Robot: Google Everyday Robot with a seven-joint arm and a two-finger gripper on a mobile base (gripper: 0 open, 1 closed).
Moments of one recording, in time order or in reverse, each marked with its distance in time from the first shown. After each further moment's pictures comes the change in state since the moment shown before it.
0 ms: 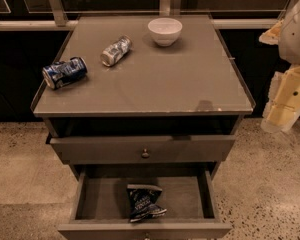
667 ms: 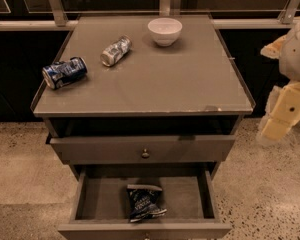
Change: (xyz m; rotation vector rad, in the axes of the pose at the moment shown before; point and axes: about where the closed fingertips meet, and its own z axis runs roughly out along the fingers) arm 0.003 0.017 0.013 -0.011 -0.043 0.061
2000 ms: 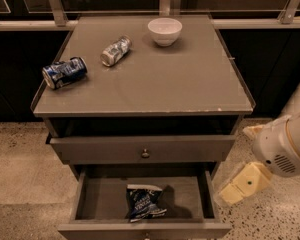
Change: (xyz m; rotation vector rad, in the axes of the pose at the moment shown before) arm 0.020 0.094 0.114 -0.166 -0.224 0.376
